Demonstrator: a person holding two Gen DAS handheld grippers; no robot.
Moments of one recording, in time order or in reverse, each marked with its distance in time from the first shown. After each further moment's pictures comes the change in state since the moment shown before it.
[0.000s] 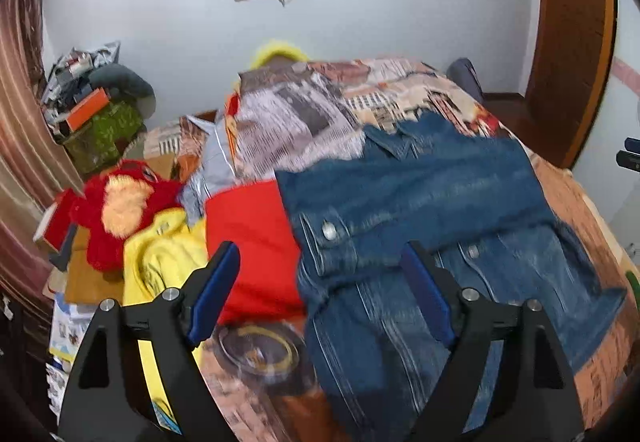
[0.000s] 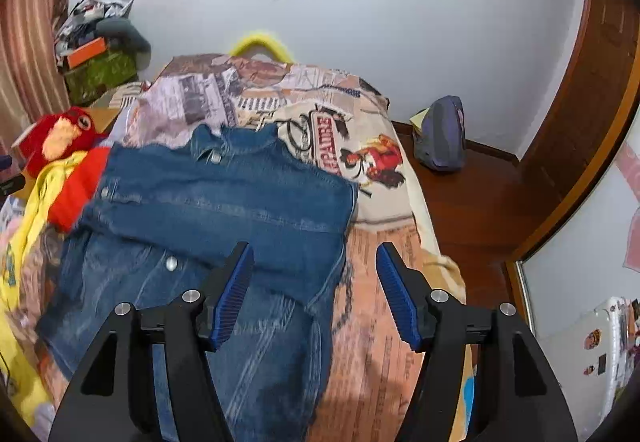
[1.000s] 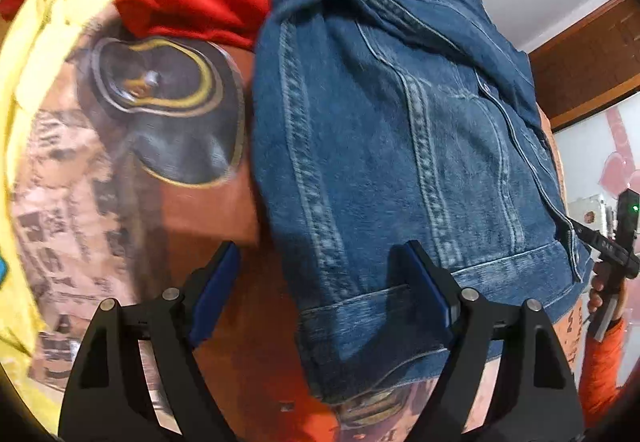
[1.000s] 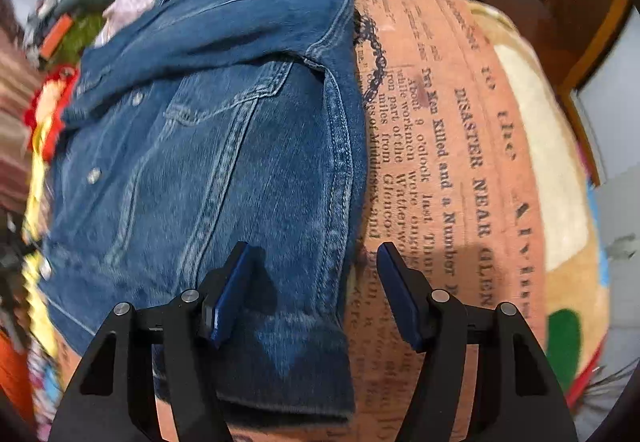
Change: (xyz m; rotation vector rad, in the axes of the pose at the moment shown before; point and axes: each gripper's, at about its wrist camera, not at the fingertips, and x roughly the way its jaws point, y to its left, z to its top) left arm 0.099 0.009 -0.169 -0.381 0.491 -0.345; right arm 0.079 -0.022 -0.151 0.310 0.441 0.215
